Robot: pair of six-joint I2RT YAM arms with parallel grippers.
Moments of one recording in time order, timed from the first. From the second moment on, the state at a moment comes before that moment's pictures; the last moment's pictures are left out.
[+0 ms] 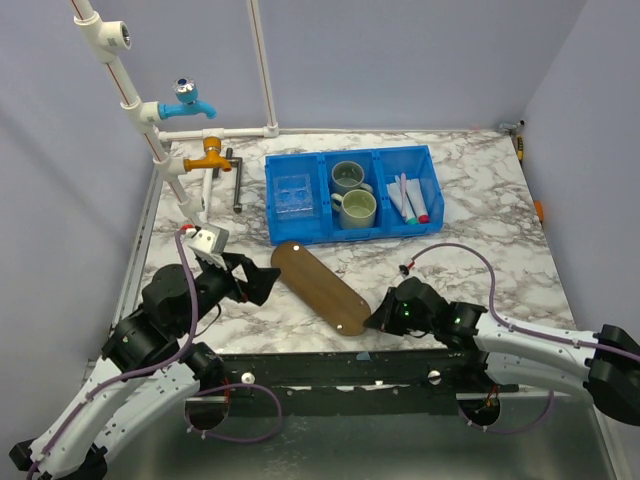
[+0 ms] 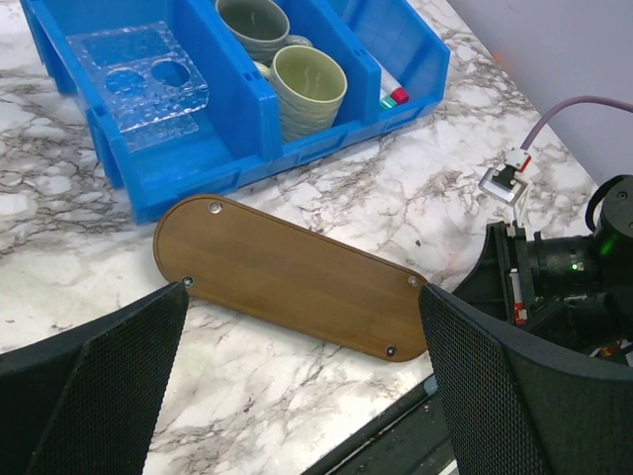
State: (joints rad) left arm -0.72 0.39 0.76 -0.58 -0.09 -0.35; right arm 0.98 0.95 0.33 -0.14 0.05 1.10
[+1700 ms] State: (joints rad) left arm -0.72 0.35 0.80 -0.66 -0.07 -0.43; right arm 0.97 1.68 1.16 -0.35 0.40 0.69
